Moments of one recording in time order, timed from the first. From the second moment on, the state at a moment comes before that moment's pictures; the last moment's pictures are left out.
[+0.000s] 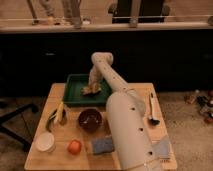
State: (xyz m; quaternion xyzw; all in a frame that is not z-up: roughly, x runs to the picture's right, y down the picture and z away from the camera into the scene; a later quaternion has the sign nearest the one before) arm -0.093 -0.017 1.010 -0.28 -0.24 -0.17 0.91
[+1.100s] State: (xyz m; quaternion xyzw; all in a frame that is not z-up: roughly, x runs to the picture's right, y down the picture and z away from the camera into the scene) arm -0.079 0.036 0.966 -0.29 -0.29 -0.17 0.89
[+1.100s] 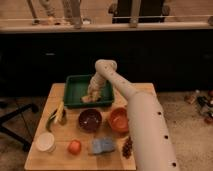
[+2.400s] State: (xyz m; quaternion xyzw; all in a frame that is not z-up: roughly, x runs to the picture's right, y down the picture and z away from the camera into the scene) arm -0.133 0.011 0.998 -0.29 -0.33 -0.16 0.88
